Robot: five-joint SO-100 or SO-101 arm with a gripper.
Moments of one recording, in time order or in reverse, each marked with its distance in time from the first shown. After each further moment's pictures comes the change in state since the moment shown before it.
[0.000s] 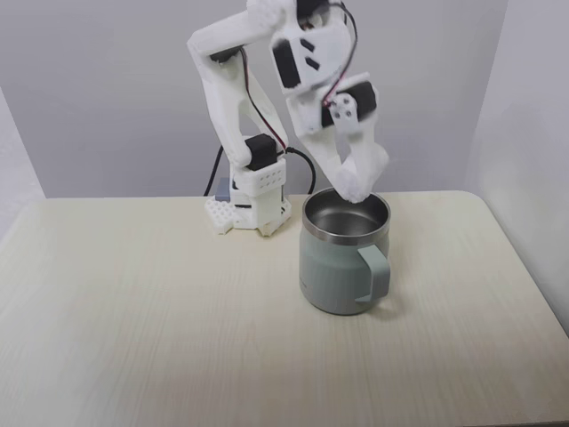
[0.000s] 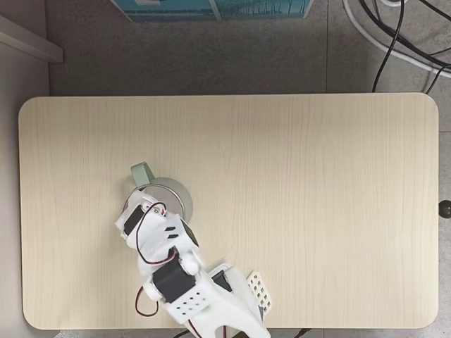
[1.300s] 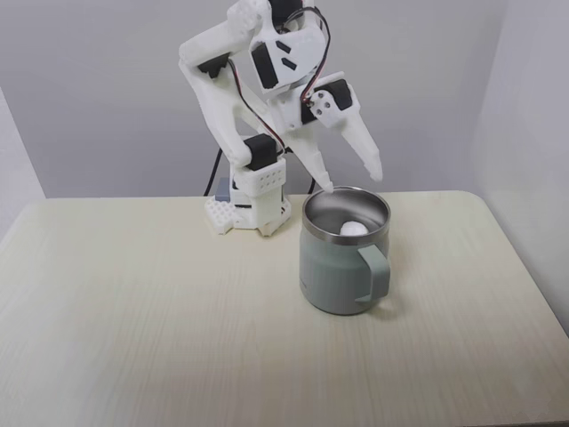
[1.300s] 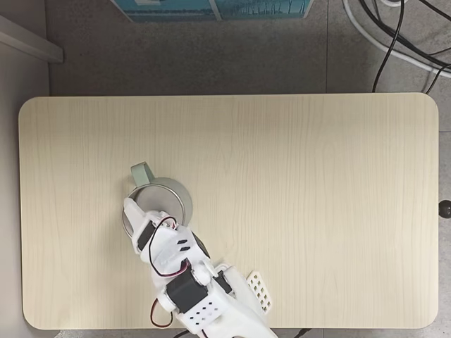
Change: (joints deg) arm -0.8 -16.1 -10.5 1.4 -2.9
